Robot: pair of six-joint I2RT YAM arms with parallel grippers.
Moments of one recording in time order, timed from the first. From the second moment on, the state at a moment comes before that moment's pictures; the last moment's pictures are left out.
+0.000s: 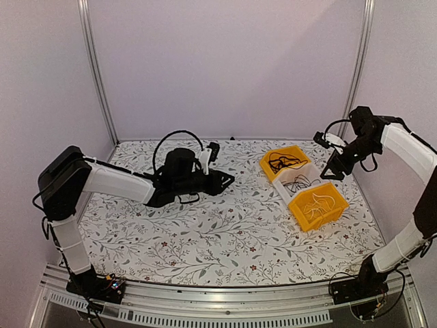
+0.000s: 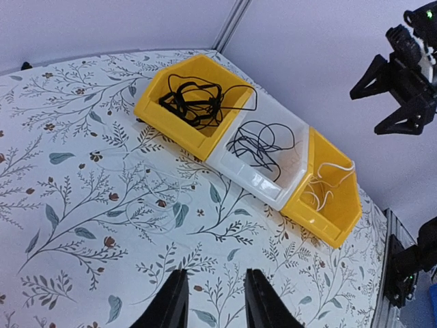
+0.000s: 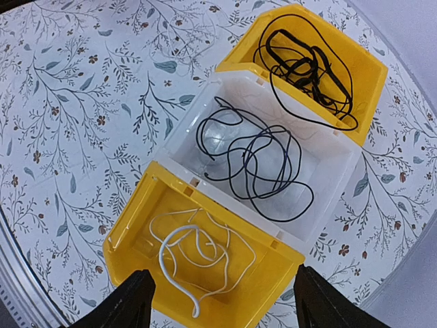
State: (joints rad) left arm -0.81 1.82 0.99 0.51 0.16 -0.41; right arm 0.07 1.49 1.36 -1.05 -0.38 -0.79
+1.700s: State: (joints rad) left arm -0.81 1.96 0.98 0.68 0.15 -0.53; right arm 0.57 2.04 1.77 -0.79 -0.54 -0.52
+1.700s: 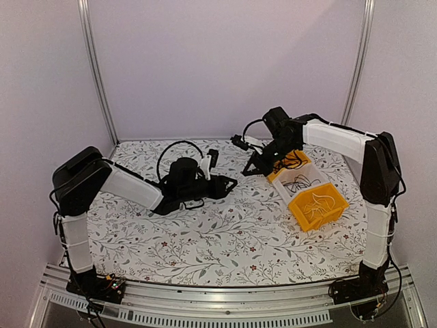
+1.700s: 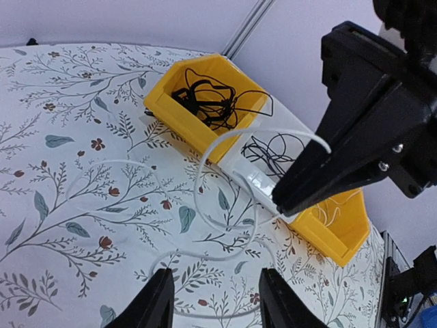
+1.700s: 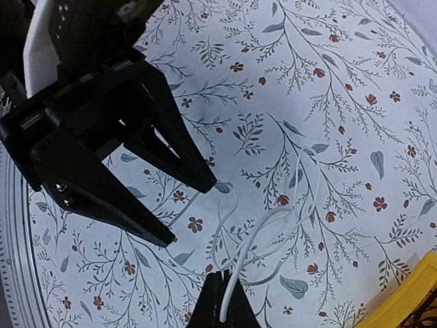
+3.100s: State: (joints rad) left arm -0.63 2.02 0.68 1.11 0.13 -0.69; right arm 0.61 1.78 1.71 -0.98 -0.87 -0.65
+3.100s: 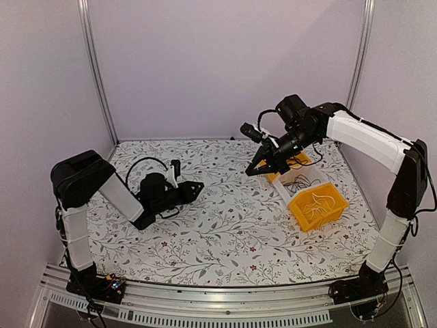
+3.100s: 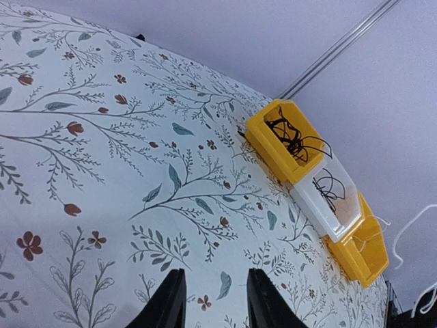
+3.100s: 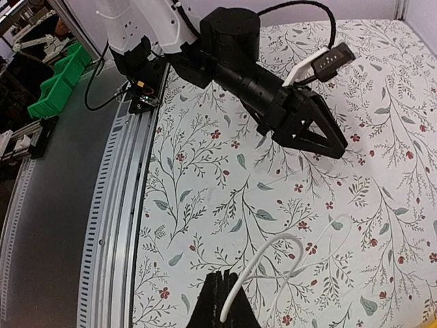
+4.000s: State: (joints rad) left arm -0.71 2.13 0.75 1.16 0.45 -0.45; right arm 0.61 2.01 1.65 -0.92 -0.92 -0.62
